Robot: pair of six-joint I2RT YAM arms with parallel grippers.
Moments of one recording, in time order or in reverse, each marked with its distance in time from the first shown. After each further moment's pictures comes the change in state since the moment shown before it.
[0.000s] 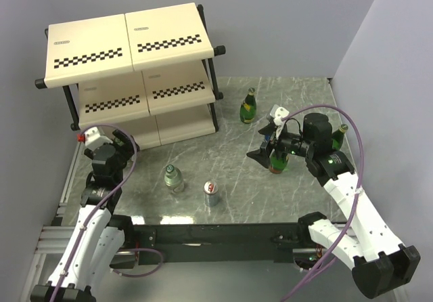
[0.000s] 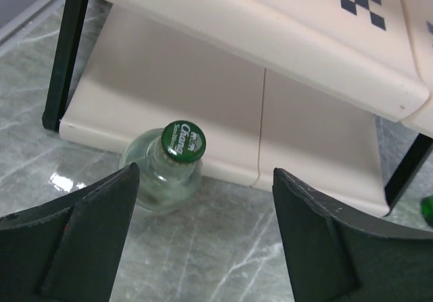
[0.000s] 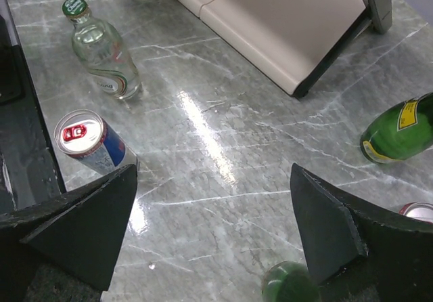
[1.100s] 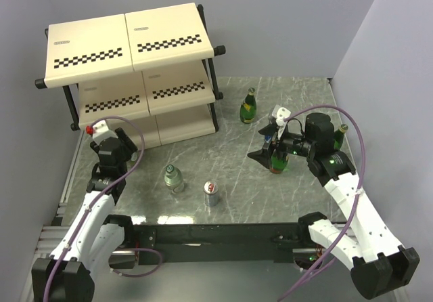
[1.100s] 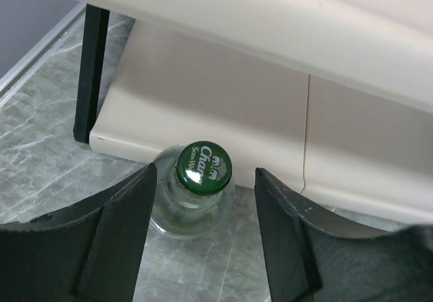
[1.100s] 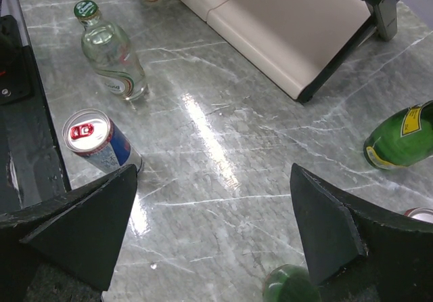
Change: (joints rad) left arm 0.002 0.186 -0.009 0.137 -0.064 0.132; right arm -0.023 -0.005 0.000 -0.001 -0.051 -0.011
